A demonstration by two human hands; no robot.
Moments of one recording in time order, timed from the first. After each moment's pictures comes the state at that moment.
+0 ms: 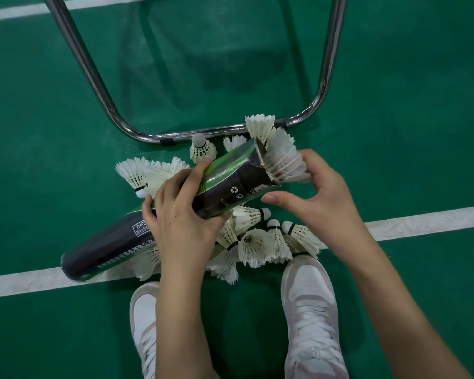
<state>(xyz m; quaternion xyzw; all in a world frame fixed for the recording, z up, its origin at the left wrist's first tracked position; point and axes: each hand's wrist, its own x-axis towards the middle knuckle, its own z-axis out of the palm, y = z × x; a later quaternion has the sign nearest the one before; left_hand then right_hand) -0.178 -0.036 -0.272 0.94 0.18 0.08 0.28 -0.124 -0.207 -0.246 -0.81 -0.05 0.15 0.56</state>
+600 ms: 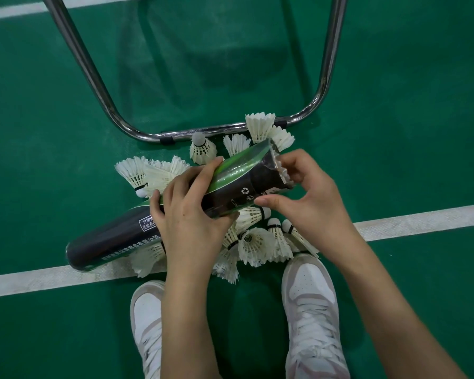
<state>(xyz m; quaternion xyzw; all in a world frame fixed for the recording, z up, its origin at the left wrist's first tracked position) -0.176 -0.042 -0.271 0.94 0.16 0.09 0.28 -0.127 -0.197 -0.246 -0.80 -0.07 0.15 0.58</state>
